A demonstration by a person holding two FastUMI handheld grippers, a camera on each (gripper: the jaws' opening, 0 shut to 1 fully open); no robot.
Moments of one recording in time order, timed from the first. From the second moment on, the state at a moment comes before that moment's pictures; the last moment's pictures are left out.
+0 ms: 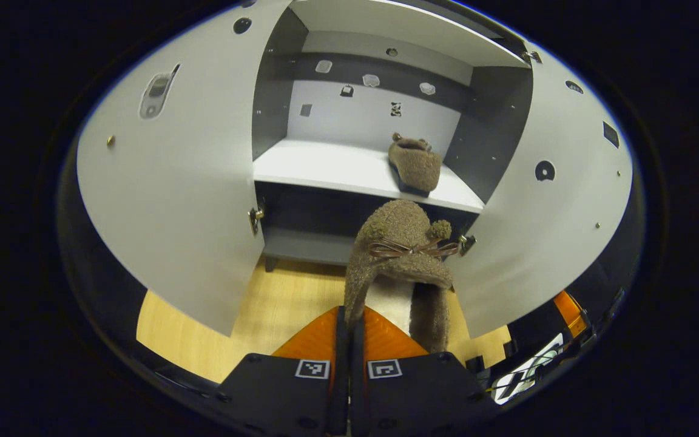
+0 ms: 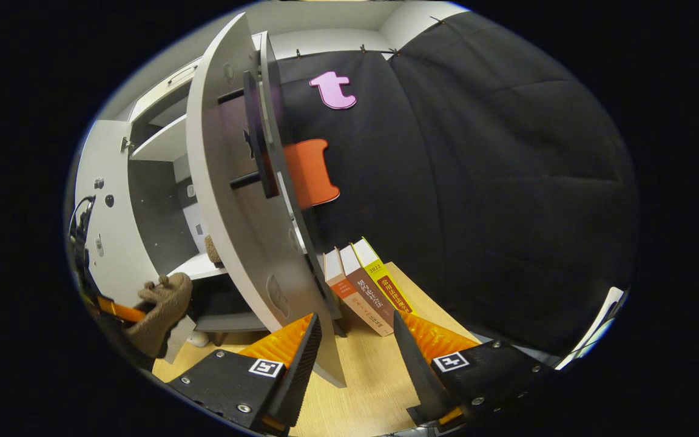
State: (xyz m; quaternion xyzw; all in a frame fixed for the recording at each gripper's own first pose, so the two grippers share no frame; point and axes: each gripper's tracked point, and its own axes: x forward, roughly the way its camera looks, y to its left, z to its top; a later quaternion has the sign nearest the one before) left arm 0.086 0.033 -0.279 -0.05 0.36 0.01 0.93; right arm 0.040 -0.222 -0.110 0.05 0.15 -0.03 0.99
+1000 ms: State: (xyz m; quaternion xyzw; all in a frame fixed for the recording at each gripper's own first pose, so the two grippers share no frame) left arm 0.293 0.060 -0.253 0.02 0.27 -0.01 0.96; right arm 0.056 -0.232 -0.093 0.02 0.10 -0.14 0.98
